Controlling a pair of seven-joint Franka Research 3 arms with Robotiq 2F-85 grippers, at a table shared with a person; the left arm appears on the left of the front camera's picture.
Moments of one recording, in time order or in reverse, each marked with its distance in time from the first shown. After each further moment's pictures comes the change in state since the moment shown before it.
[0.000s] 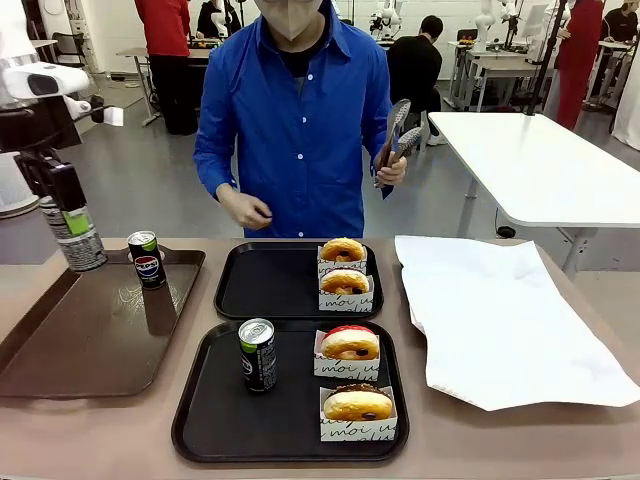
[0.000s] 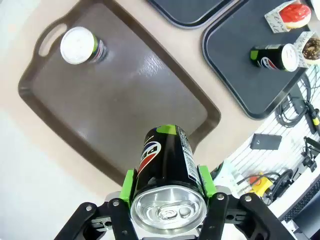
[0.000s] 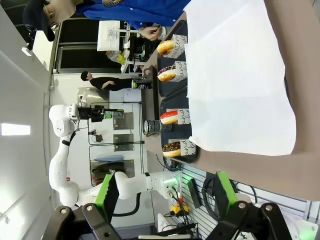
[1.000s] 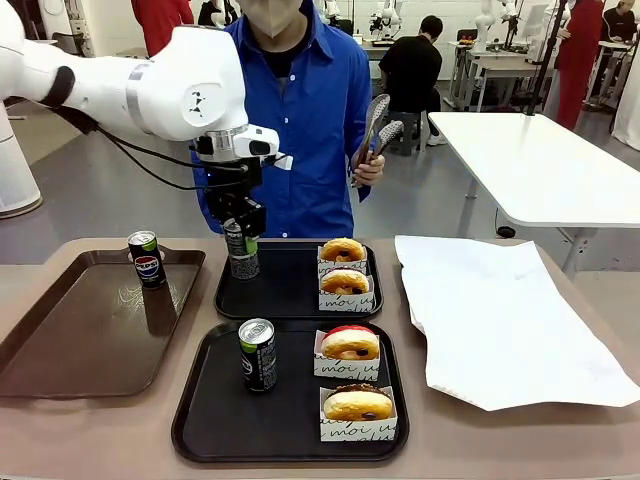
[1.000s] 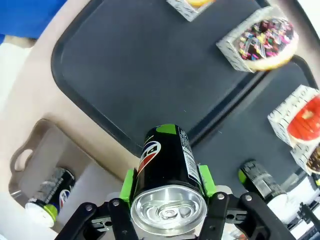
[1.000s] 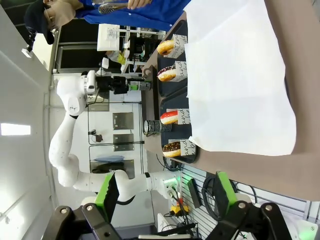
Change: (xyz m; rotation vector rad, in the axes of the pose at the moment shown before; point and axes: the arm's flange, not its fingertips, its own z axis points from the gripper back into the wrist) left arm 0.220 -0.093 -0.116 0.083 -0.003 -0.010; right arm 0.000 0.000 0.000 0.000 0.000 0.001
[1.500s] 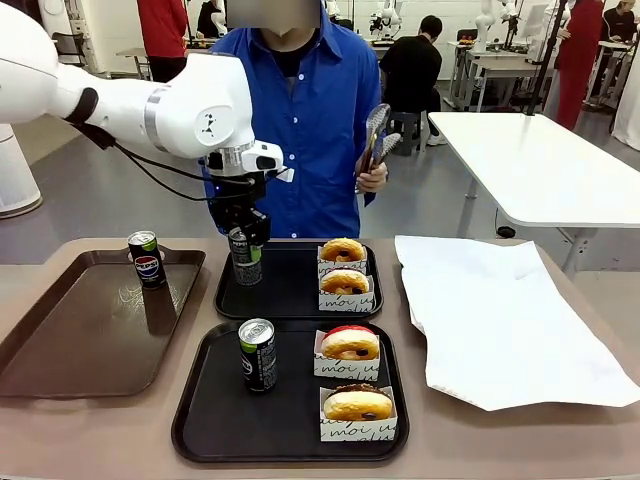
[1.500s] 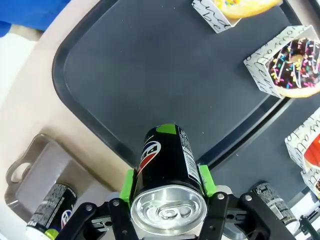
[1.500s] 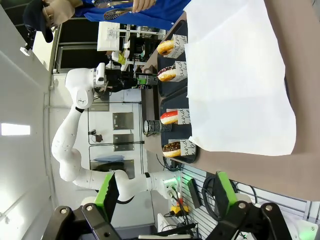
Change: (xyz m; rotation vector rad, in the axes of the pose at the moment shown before) left arm 0.018 0.015 -0.040 0.000 0.007 0.040; right arm 0.000 0.000 0.000 0.000 0.000 0.000
